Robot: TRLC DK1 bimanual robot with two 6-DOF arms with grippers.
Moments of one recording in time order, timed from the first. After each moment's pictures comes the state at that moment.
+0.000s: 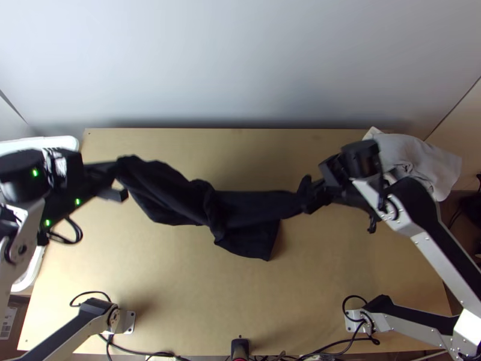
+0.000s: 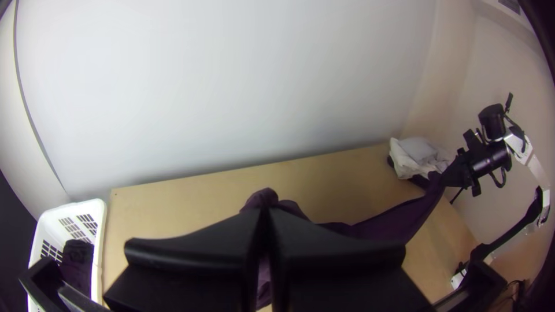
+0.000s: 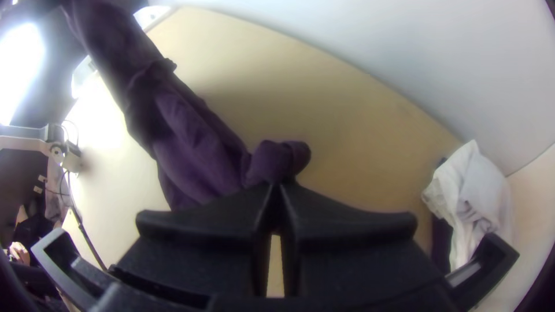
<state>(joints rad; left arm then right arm) -0.19 0.95 1.38 -0.84 0.10 -0.02 0.52 1.26 1.35 -0.93 -0.07 -0.07</state>
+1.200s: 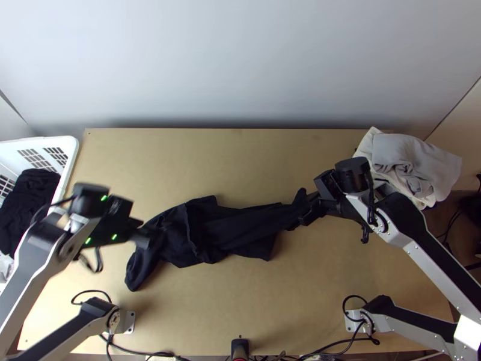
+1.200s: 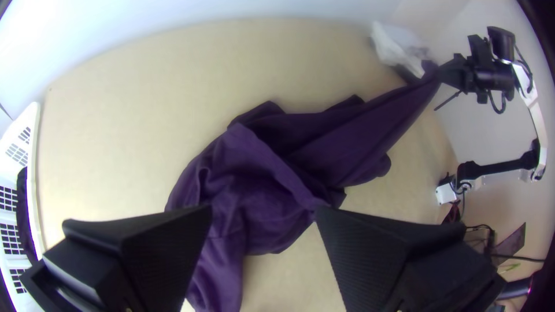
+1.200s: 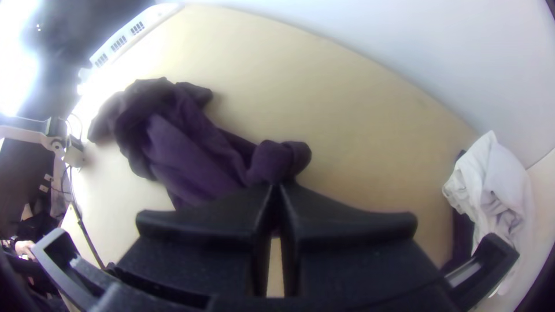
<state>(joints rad) -0.30 0.95 1.06 -1.05 0.24 -0.03 0.52 1.20 1.16 -0.79 -0.12 -0.06</state>
